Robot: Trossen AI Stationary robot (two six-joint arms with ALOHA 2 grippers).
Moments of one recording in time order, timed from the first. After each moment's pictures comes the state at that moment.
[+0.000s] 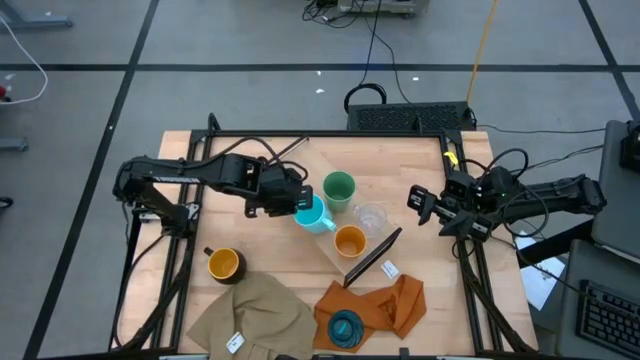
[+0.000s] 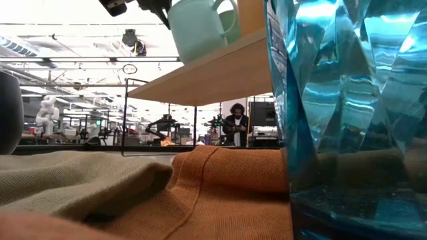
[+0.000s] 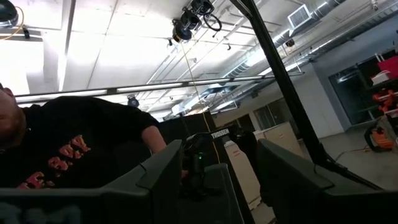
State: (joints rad) left arm -0.05 1.58 1.64 -1.14 -0.03 -1.61; right arm 0.03 0.74 0.45 0.93 -0.61 0.80
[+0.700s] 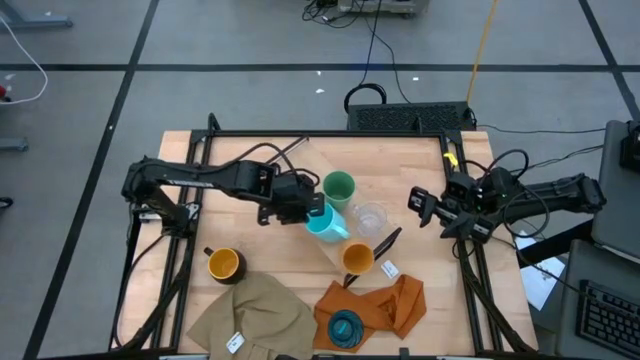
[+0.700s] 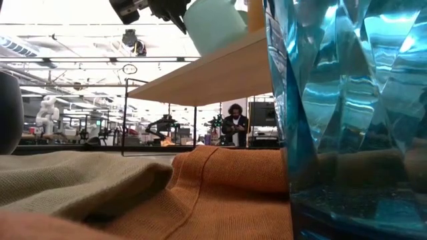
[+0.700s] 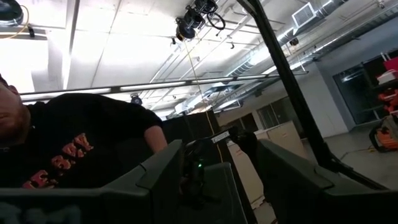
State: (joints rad) left arm -0.06 1.66 1.63 -1.04 0.05 -1.63; right arm 0.05 0.74 0.45 0.93 -0.60 0.79
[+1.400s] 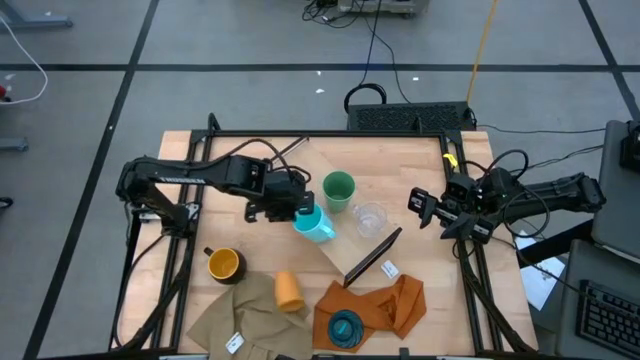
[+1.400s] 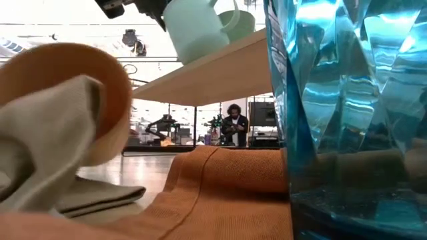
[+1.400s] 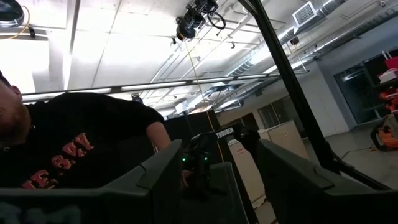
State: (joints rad) left arm -0.03 1.61 1.63 -1.16 0.08 -1.62; right arm 0.06 0.74 0.45 0.92 -0.60 0.79
